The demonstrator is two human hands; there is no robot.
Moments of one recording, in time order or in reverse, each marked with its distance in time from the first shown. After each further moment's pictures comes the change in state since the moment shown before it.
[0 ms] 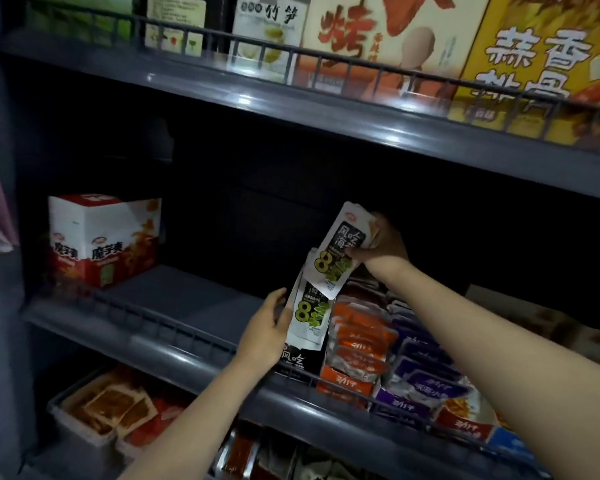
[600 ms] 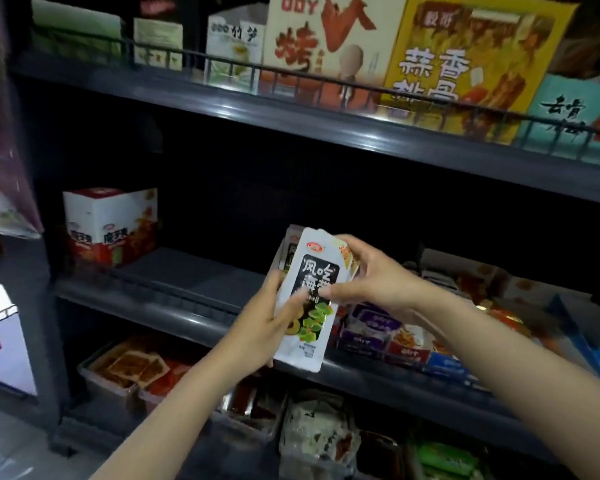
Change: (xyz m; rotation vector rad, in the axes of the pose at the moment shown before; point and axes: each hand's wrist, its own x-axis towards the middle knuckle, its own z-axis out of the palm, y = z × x) left_hand -0.123 0.103 -0.021 -0.135 -0.197 0.259; right_hand -0.162 -0.059 -0.076 0.255 -0.554 0.093
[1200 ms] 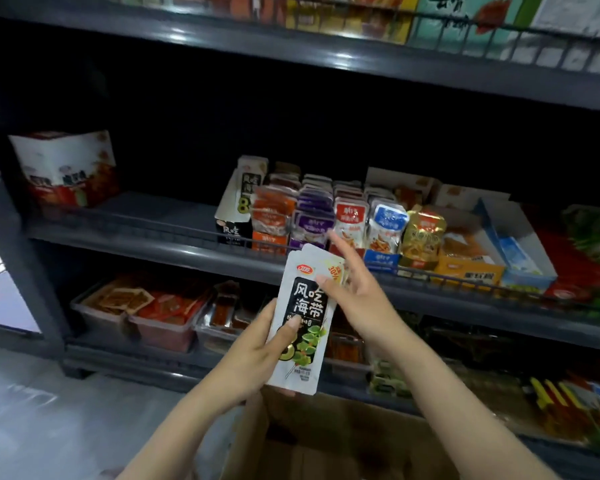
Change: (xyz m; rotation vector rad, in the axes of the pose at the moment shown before) left_hand -0.139 0.016 0.104 -0.208 -0.176 -0.325; right_hand -0.163 0.084 0.037 0.250 0.283 -0.034
